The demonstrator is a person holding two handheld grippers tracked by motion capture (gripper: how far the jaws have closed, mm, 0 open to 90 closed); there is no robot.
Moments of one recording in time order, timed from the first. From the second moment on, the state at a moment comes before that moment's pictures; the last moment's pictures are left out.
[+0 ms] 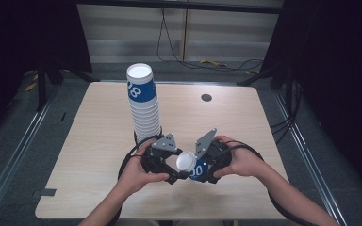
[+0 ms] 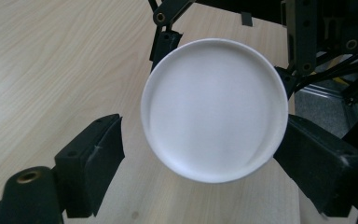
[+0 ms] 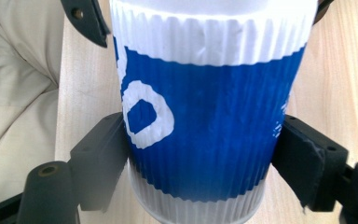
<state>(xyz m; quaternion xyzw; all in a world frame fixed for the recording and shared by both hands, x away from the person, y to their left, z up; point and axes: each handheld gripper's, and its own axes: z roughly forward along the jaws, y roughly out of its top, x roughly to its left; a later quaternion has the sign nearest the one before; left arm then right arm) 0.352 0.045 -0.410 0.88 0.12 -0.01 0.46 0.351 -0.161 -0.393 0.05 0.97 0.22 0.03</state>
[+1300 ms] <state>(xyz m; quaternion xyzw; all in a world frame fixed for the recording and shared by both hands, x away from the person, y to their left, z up) 0.349 0.040 -0.411 0.87 0.10 -0.02 0.48 0.349 -0.163 -0.392 0.04 0.97 0.25 0.02</state>
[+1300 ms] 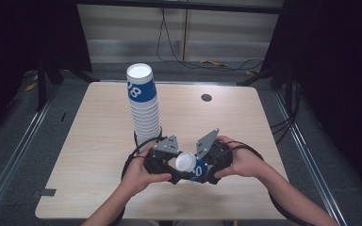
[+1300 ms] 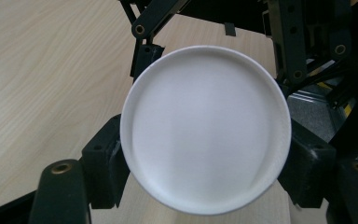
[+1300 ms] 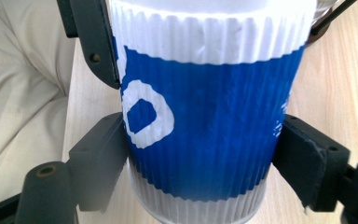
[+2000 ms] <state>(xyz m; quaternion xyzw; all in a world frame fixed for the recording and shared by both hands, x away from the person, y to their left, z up) 0.352 0.055 -0.408 0.86 0.12 -0.02 0.50 0.351 -0.201 -0.404 0.13 0.93 0.35 0.03</state>
